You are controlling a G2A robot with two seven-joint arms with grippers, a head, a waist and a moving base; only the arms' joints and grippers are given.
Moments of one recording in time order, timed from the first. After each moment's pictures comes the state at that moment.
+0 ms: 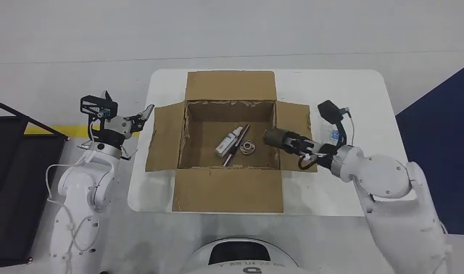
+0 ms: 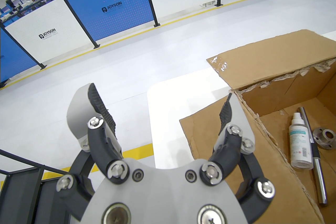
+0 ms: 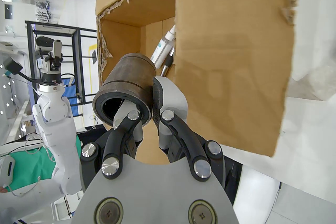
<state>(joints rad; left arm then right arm) 1.66 -1.28 -1.71 -1.90 1.43 -0.25 -0.11 -1.54 -1.09 1.45 -2.17 -0.40 0.49 1.01</state>
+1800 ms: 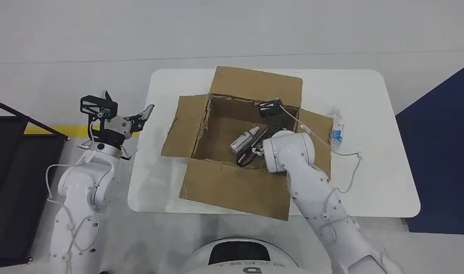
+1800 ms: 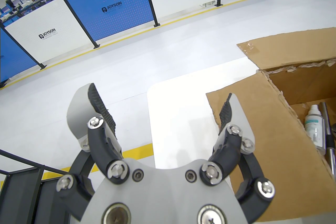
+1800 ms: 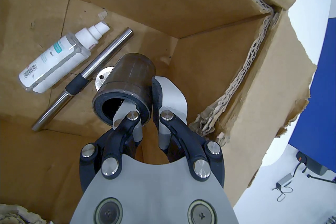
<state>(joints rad) 1.66 -1.28 -1.71 -1.90 1.43 -0.25 -0.11 -1.26 -1.48 1.06 -1.78 -1.82 0.32 1.50</state>
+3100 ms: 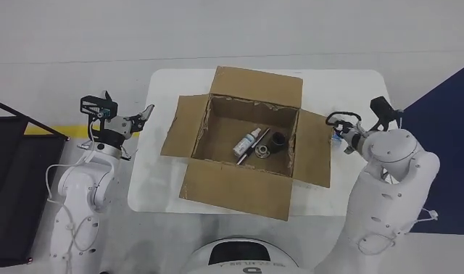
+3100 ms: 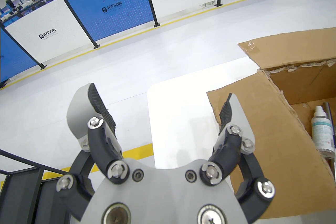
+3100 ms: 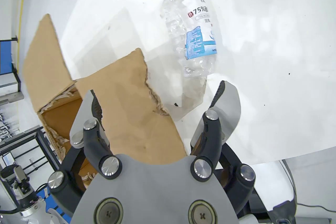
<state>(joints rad) 1.66 -1.28 -1.71 -1.90 1.43 -0.25 -0.11 -1.33 -1.72 1.94 -1.97 -1.41 0.36 1.46</state>
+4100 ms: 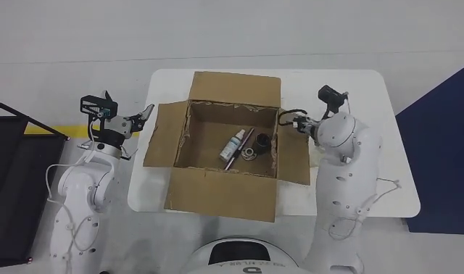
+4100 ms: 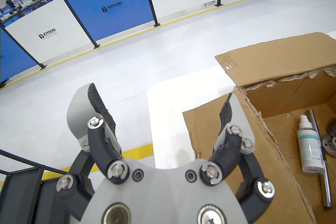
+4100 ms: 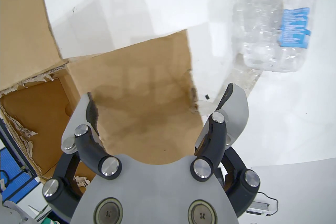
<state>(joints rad) 1.66 -1.28 -1.71 -1.90 1.43 -0.25 -0.11 -1.30 -1.77 1.73 -1.92 -1.57 0.34 1.48</state>
